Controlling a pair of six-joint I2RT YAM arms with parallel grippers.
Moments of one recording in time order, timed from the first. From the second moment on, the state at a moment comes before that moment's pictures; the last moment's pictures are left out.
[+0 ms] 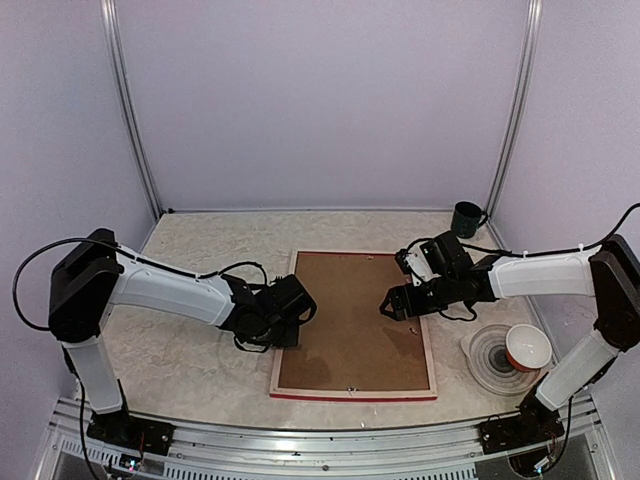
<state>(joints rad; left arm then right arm) -1.02 1.85 1.08 -0.40 -0.39 -0.86 0.60 1.54 0.83 -0.18 -0.18 0.31</state>
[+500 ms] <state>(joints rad) -1.02 1.91 1.20 -0.54 -0.39 -0.78 0.57 1.62 0.84 -0.19 -0.15 0.34</state>
